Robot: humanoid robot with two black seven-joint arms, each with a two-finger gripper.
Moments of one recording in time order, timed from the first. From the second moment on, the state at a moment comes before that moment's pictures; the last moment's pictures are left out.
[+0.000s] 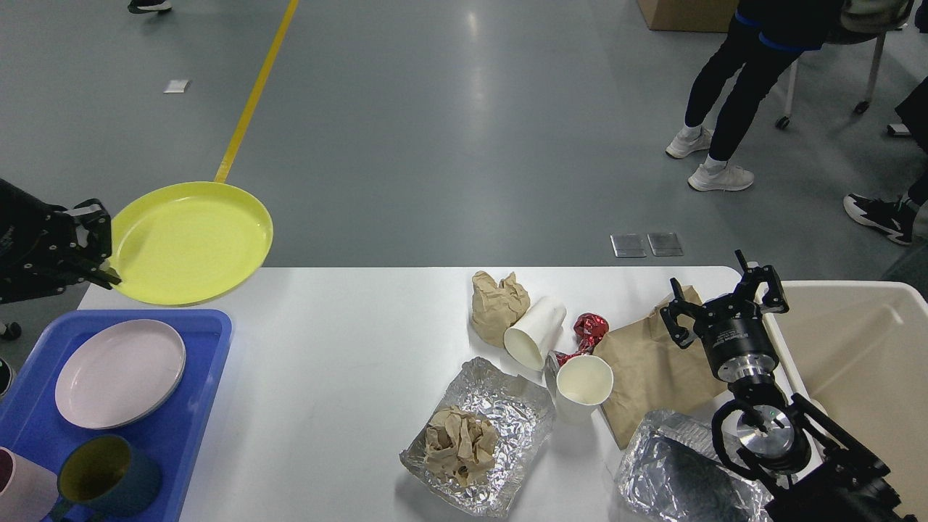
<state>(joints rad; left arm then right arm) -2.14 0.63 1.66 -1.25 -0.42 -0.69 0.05 0.30 -0.22 1.07 0.85 -0.09 0.25 0.40</state>
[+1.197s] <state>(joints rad) -1.03 0.67 0.89 -0.48 -0.29 -0.46 0.23 0.30 -0.22 1.07 0.85 -0.09 0.25 0.40</state>
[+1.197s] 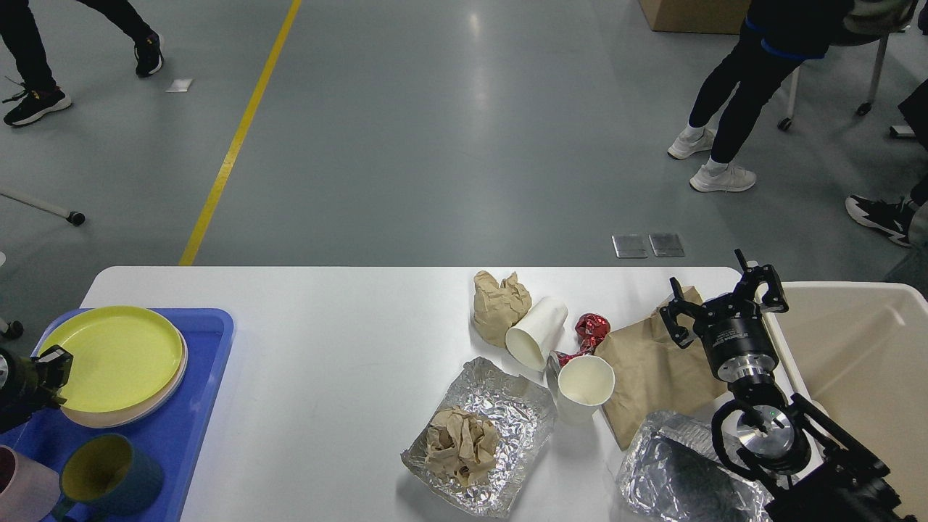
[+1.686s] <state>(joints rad) -1.04 0.67 0.86 -0.50 -0.29 -0.48 0.23 0.30 -0.22 1.07 0.85 -0.09 0.25 0.40</state>
